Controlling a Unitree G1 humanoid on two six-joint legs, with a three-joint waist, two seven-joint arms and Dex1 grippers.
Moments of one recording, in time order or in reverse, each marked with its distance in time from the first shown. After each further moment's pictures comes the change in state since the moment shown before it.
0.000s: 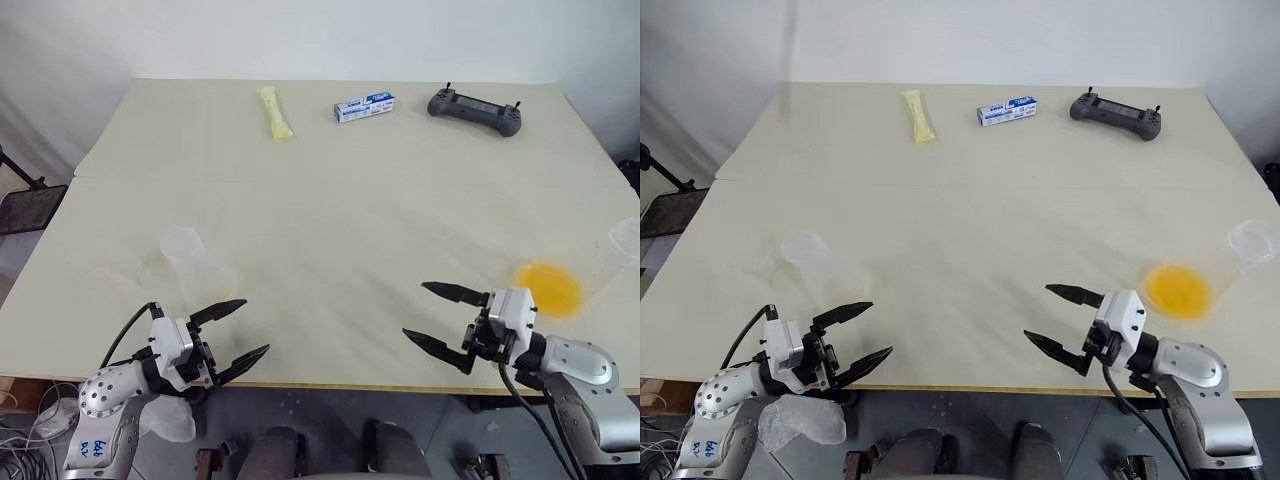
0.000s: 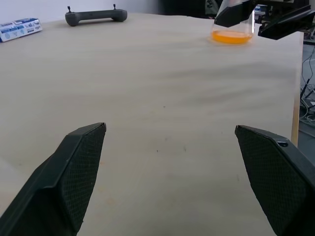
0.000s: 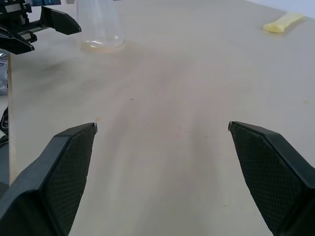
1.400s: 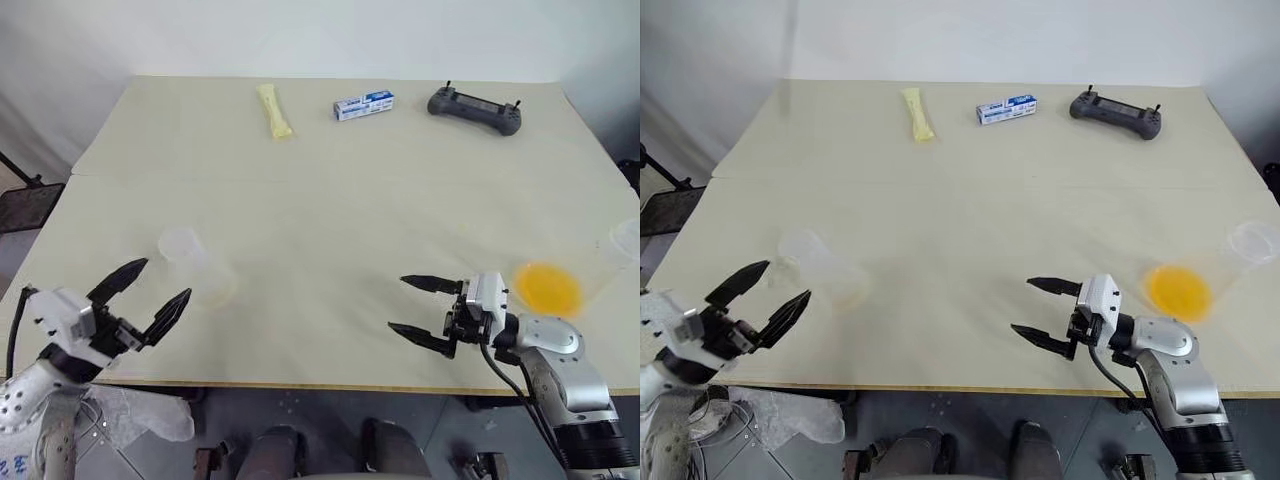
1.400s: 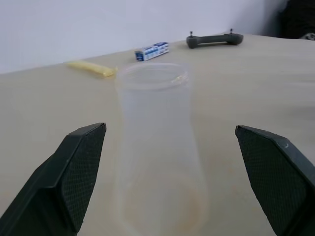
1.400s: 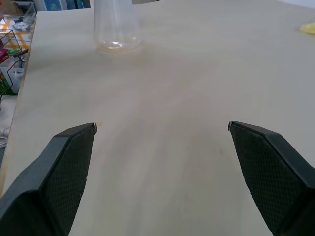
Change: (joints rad) left arm -0.021 0.037 0.321 -0.090 -0.113 0.188 0.227; right arm -0.181 0.039 0.090 0.216 -0.032 -0.054 0.135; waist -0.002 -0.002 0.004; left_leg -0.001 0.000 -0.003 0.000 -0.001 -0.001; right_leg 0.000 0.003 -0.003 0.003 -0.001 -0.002
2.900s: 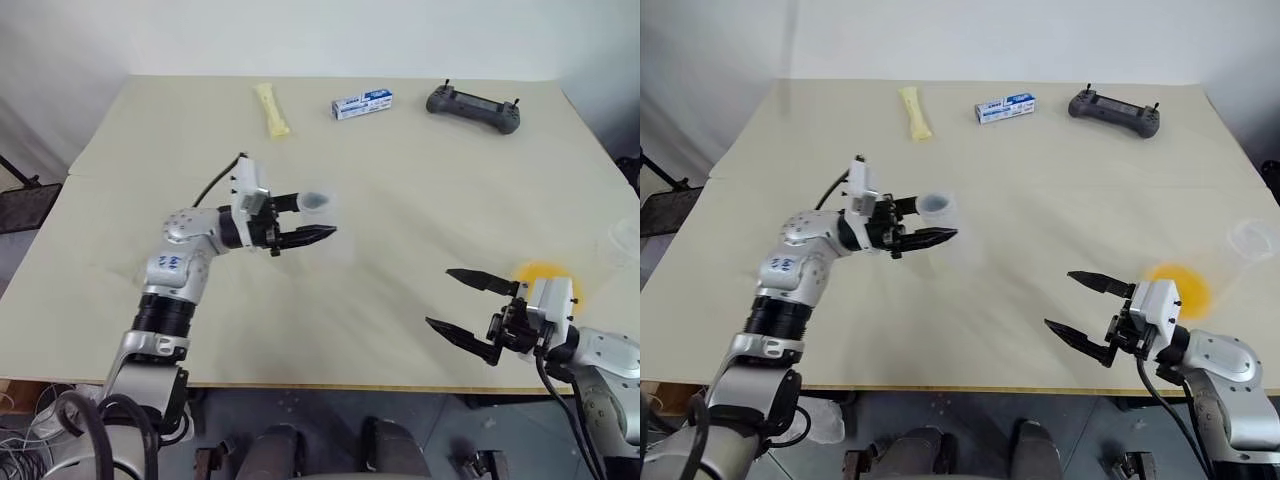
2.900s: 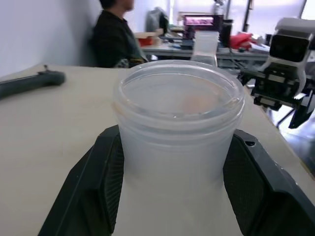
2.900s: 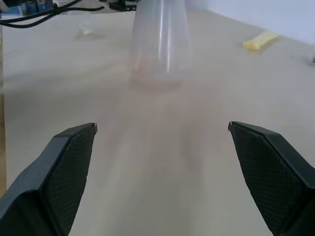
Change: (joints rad) left arm -0.969 -0.175 -0.556 0.647 0.178 0.136 -0.414; right arm 0.177 -0.080 -0.208 -0.168 0.107 0.020 -0.063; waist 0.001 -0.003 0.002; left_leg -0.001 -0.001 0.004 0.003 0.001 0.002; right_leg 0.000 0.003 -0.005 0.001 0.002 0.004
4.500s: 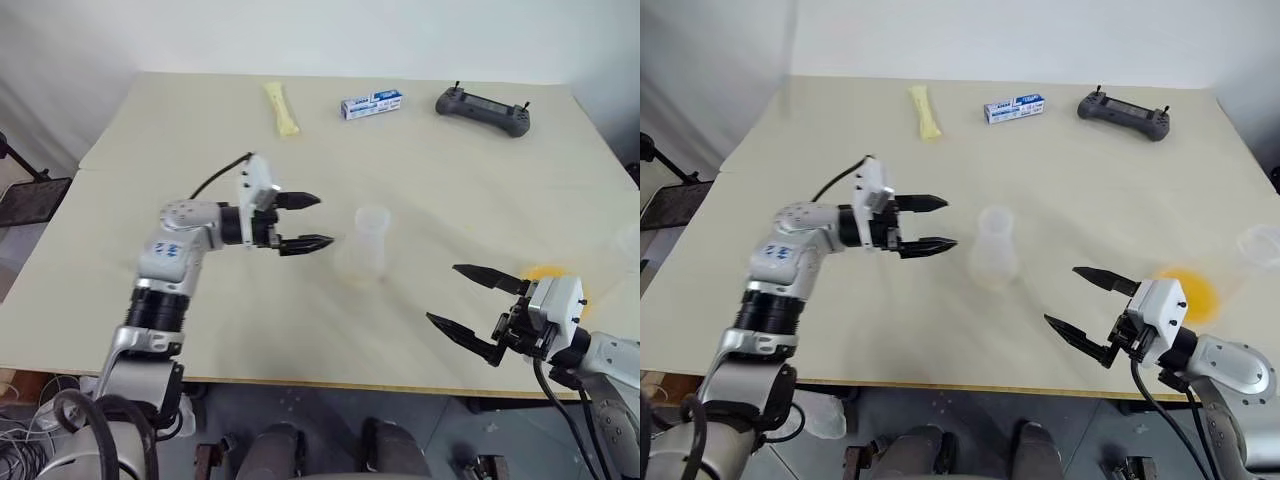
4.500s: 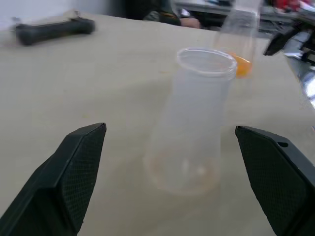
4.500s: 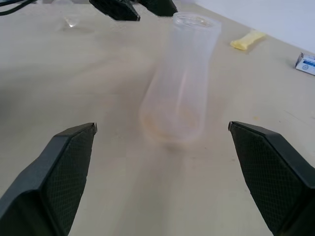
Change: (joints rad) left arm 0.121 0.139 0.154 -0.281 0.075 0.290 0.135; right arm 0.050 -0.029 -0.029 -0.168 0.000 0.085 -0.120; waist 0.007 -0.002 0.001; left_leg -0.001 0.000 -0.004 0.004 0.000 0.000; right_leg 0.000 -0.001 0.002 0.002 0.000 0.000
